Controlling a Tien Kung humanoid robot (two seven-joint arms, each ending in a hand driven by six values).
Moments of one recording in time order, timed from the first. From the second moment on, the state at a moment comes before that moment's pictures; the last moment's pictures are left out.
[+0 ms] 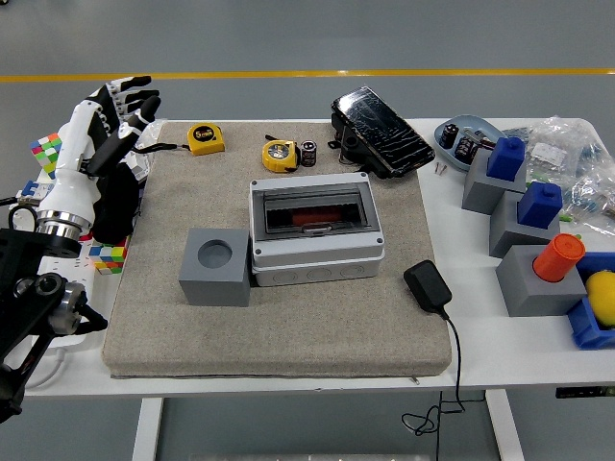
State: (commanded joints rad) left arm -0.21 0.34 -1.20 -1.46 0.97 0.40 -0.26; right arm 0.09 -0.26 0.87 0.30 -0.79 0.02 -0.16
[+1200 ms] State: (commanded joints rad) left arm -0.13 0.32 -1.34 -1.44 0.84 0.33 -0.24; right arm 0.11 -0.25 0.87 0.29 -0.77 0.02 -0.16
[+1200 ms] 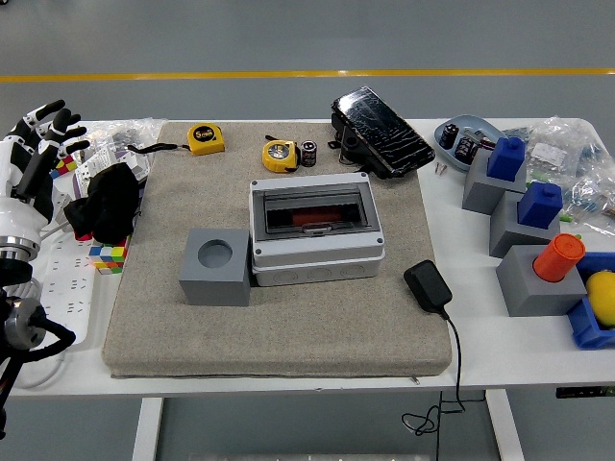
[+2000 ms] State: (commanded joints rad) left arm -0.13 0.33 -1.37 -1.47 0.86 0.33 -0.23; right arm 0.14 -0.25 0.85 0.29 -0.77 0.02 -0.16
